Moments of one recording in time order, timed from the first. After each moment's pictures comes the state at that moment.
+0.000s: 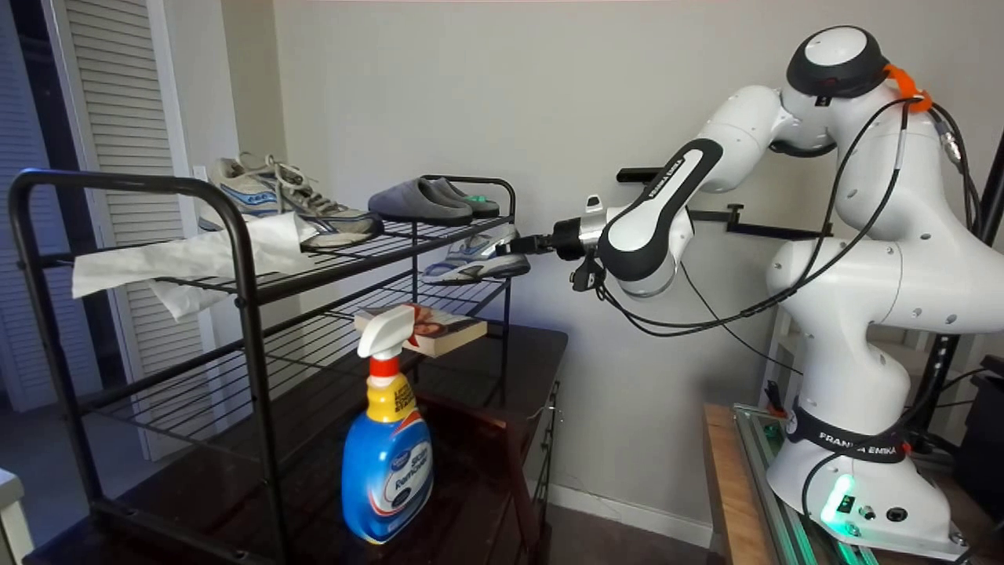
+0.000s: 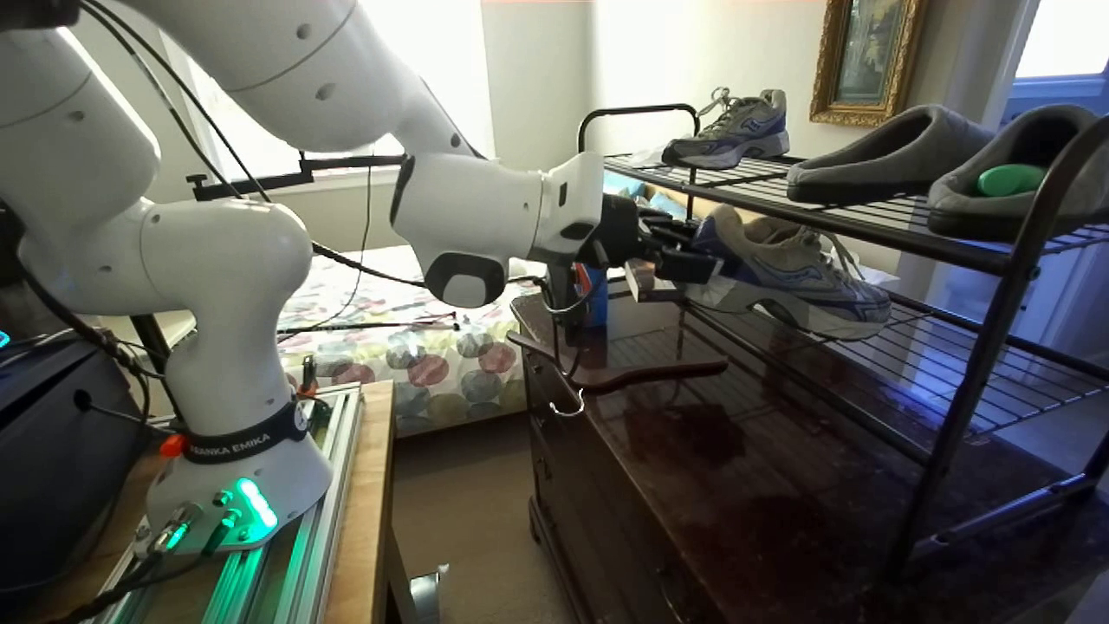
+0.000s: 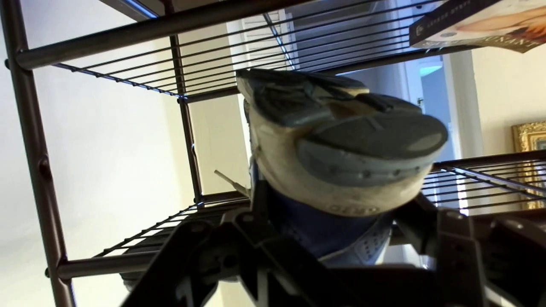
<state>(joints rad) 1.49 -0.59 -1.67 -2.76 0.04 4.12 -0.47</state>
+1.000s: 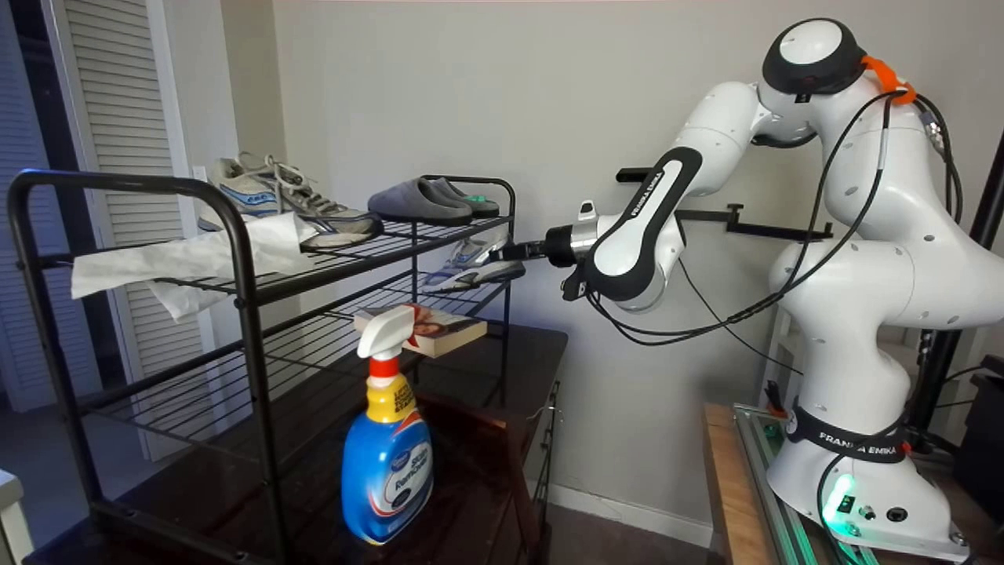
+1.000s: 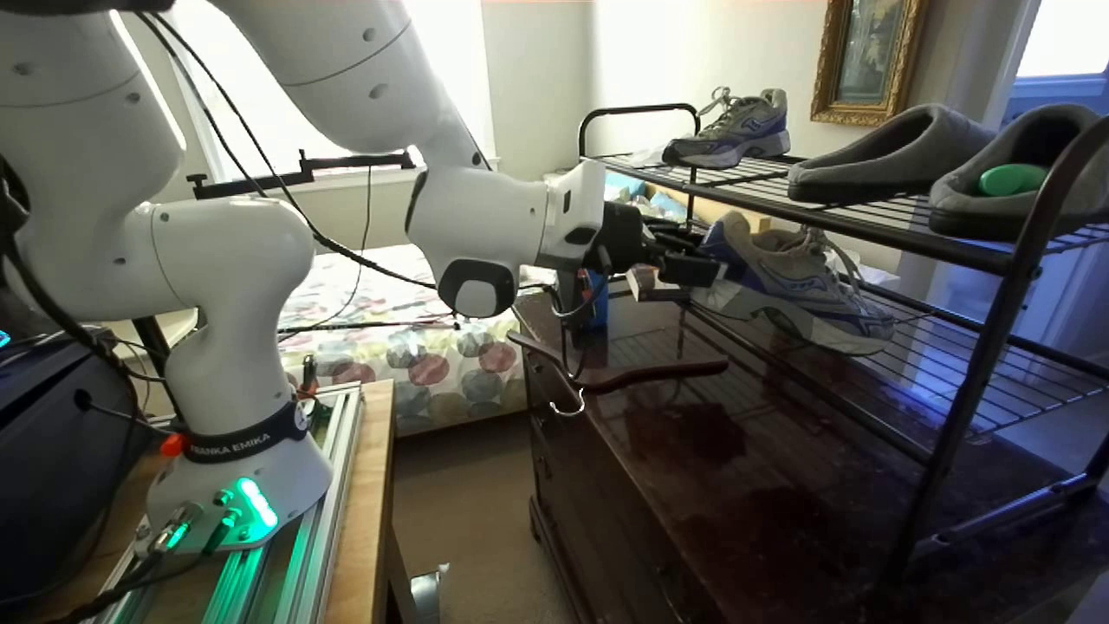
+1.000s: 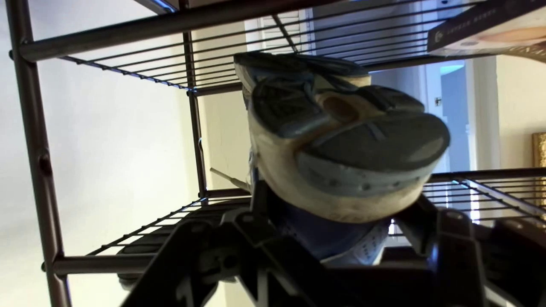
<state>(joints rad) 1.73 -0.49 -1.87 -2.72 0.07 4.22 -0.41</state>
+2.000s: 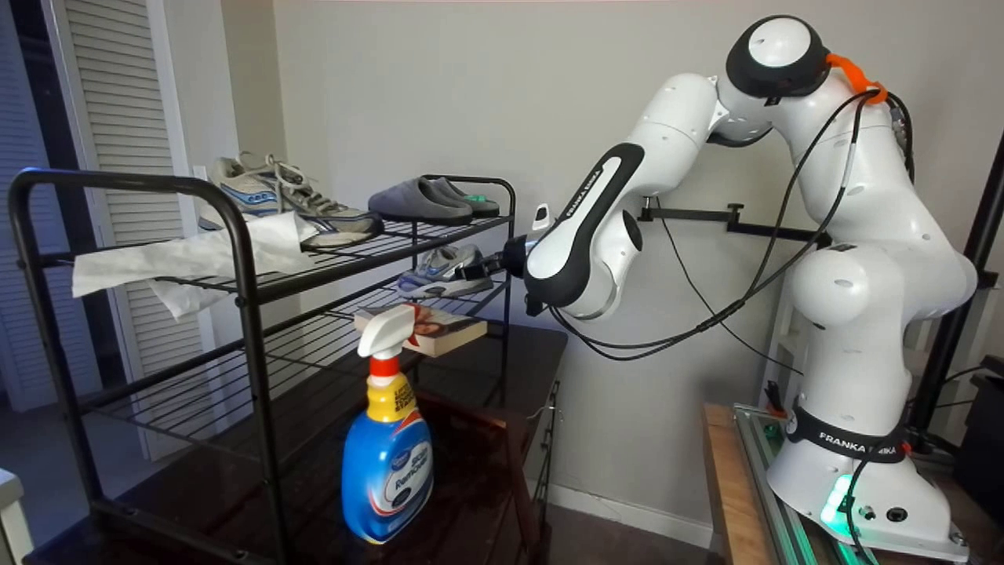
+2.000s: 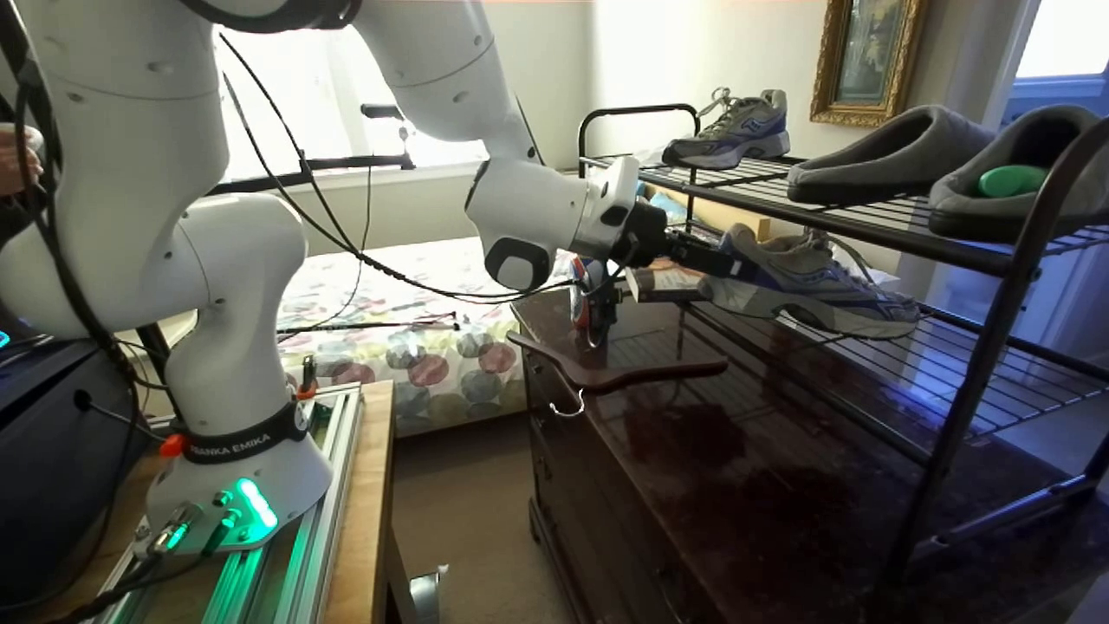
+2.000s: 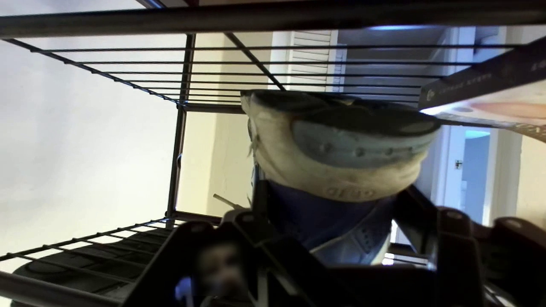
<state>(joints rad) 2.28 -0.49 -2.16 -2.50 0.46 4.21 -0.65</state>
